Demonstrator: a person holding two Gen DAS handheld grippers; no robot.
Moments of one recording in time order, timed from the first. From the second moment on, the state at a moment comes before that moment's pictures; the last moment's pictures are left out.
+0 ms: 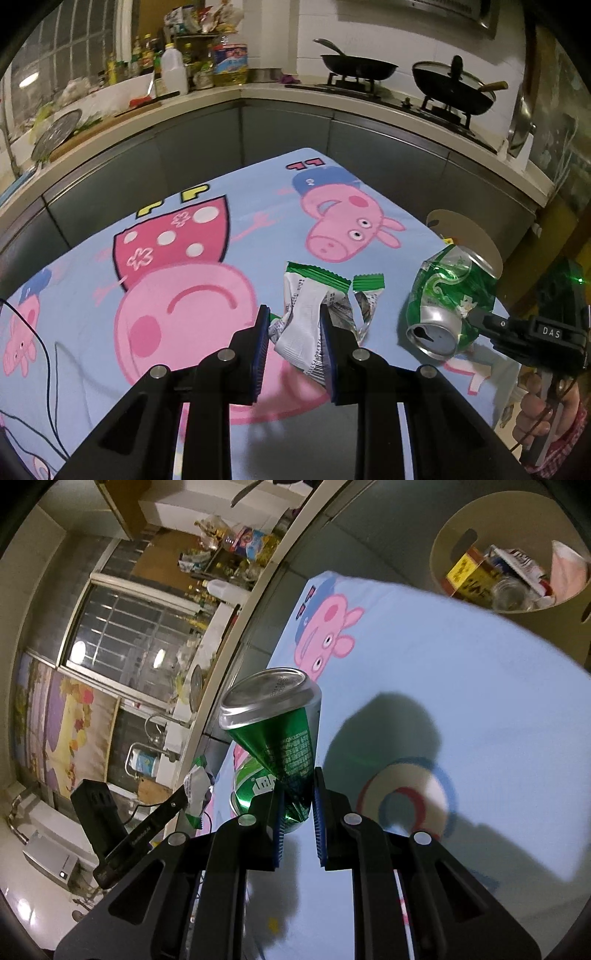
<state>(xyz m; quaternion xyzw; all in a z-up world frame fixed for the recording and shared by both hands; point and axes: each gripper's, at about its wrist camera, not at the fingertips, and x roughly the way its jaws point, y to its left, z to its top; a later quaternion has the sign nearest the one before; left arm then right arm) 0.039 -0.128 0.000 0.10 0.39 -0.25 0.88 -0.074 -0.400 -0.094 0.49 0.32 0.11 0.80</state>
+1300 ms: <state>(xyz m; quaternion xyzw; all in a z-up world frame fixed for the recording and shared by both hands) 0.037 -0.189 0.000 0.12 0.40 -0.28 0.86 -0.086 -0.433 -0.089 0.51 0.29 0.12 0.80</state>
